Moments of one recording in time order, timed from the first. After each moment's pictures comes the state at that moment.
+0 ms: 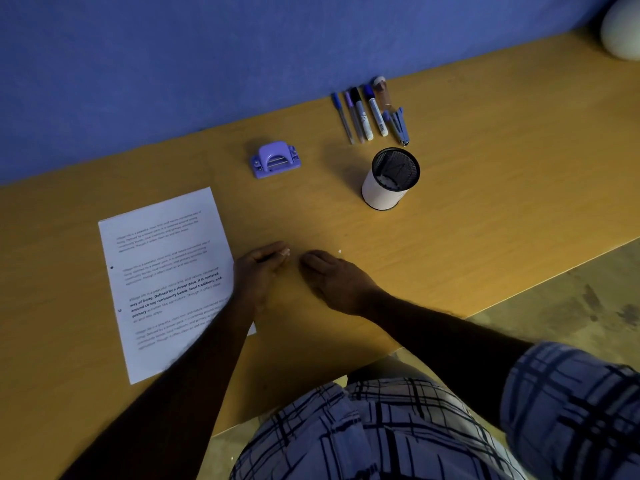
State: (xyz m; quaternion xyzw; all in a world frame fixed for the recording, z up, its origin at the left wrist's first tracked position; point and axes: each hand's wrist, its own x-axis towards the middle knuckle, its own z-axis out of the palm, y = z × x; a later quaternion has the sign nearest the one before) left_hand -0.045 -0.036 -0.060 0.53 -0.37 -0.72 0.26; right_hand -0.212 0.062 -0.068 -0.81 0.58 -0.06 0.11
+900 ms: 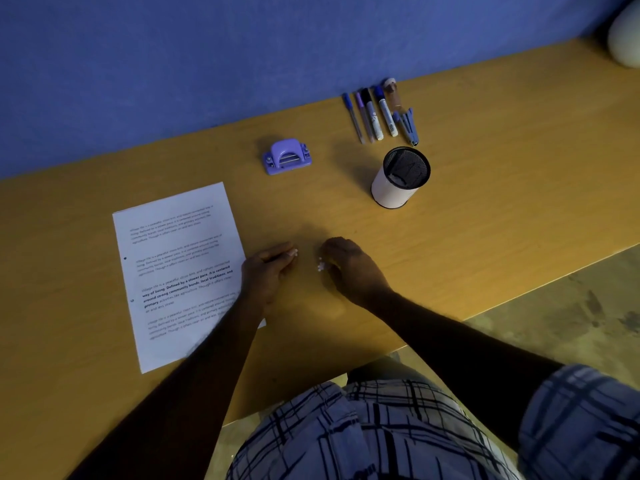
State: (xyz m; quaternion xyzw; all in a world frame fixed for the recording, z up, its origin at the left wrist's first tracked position) left_hand -0.035 -0.028 -0.056 0.53 -0.34 -0.72 0.27; right_hand -0.205 0.062 -0.055 -0.65 0.71 -0.20 0.19
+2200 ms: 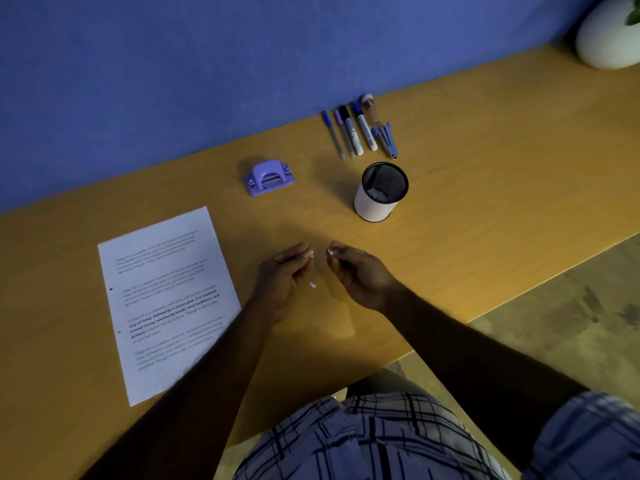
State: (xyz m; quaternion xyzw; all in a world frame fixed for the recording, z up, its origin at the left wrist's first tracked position) left_hand -0.089 -0.026 -0.028 0.46 -0.27 -0.80 0.26; right_hand -0.234 0.052 -0.012 0.07 0.44 -0.62 0.64
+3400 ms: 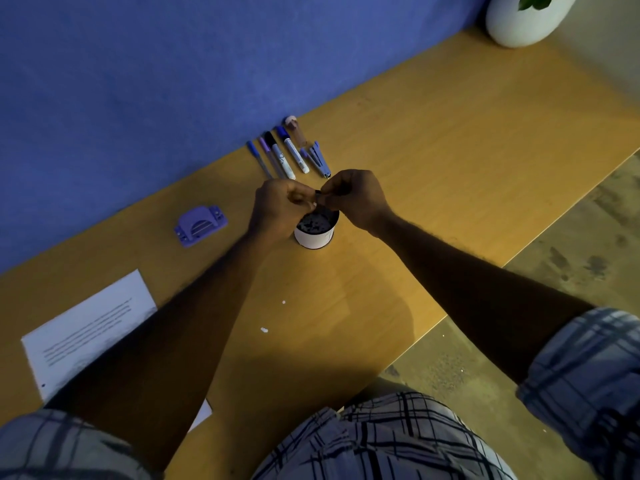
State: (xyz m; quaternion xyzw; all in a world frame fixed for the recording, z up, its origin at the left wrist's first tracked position) left_hand -0.274 -0.103 0.035 0.38 -0.78 -0.48 0.12; right_hand -0.406 0.001 0.037 -0.35 0.80 -0.40 0.29
